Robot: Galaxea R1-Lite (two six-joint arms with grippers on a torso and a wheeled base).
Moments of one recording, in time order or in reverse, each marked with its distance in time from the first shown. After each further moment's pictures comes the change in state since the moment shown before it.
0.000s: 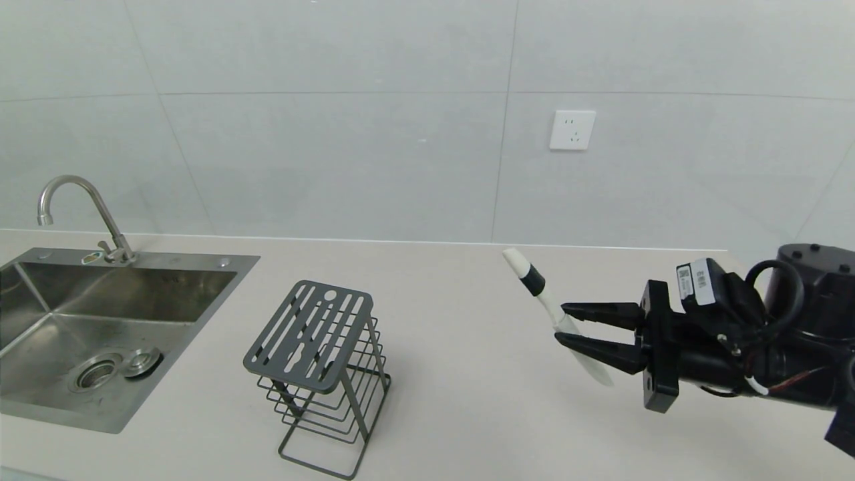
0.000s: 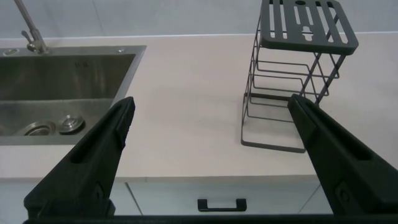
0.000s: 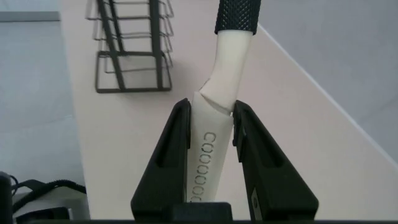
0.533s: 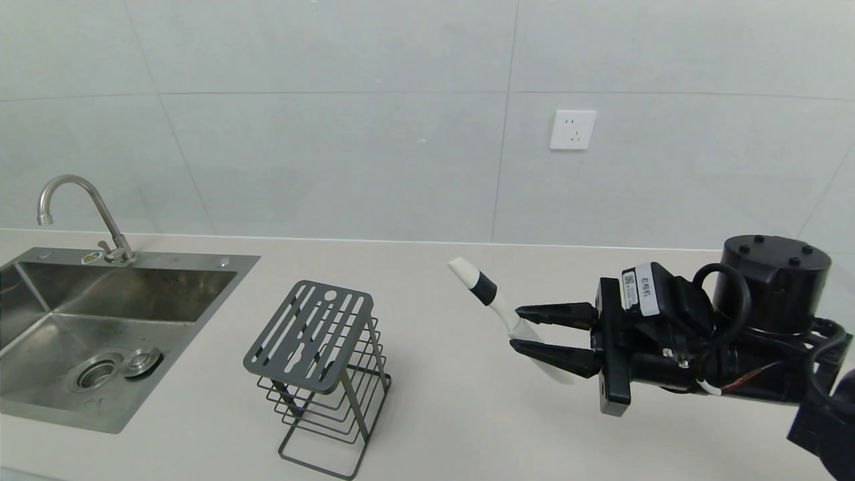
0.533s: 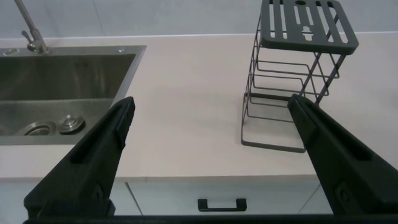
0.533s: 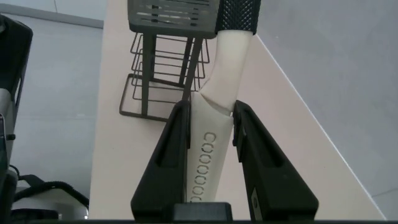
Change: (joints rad) left arm 0.000 0.000 0.000 0.000 0.001 -0.001; right arm 0.175 0.035 -0.092 0.055 -0.089 -0.045
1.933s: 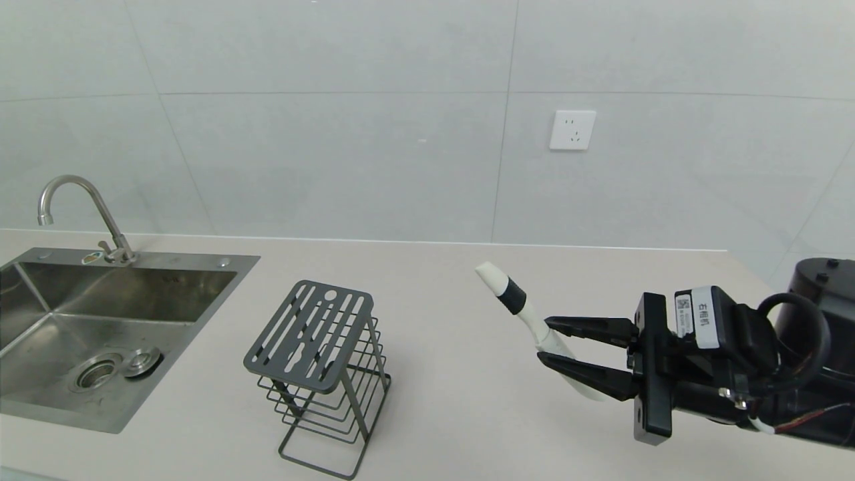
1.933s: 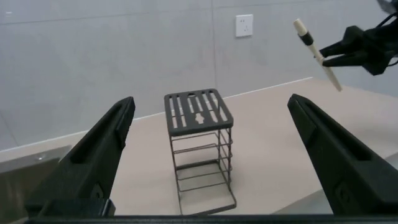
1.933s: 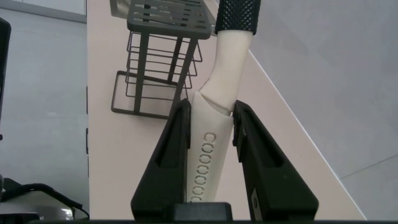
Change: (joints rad) left arm -0.043 0.089 -0.133 -0.305 -0.406 -0.084; right arm 0.018 -0.123 0.127 -0.038 -0.106 0.006
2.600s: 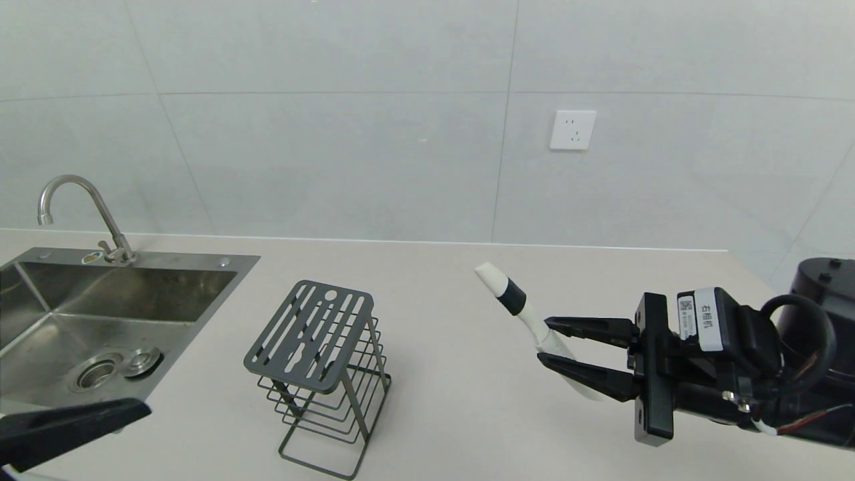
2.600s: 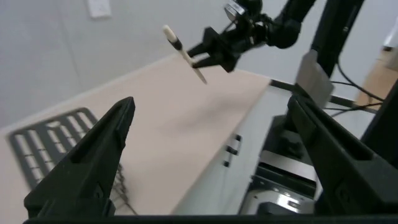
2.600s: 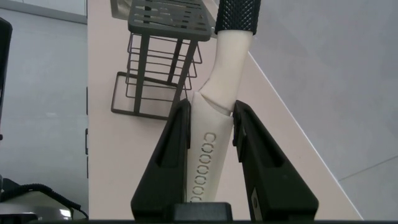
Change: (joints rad) left arm -0.338 0.575 -0.123 -0.195 -0.275 -0.093; right arm 0.001 -0.003 0.000 -0.001 0.004 -0.006
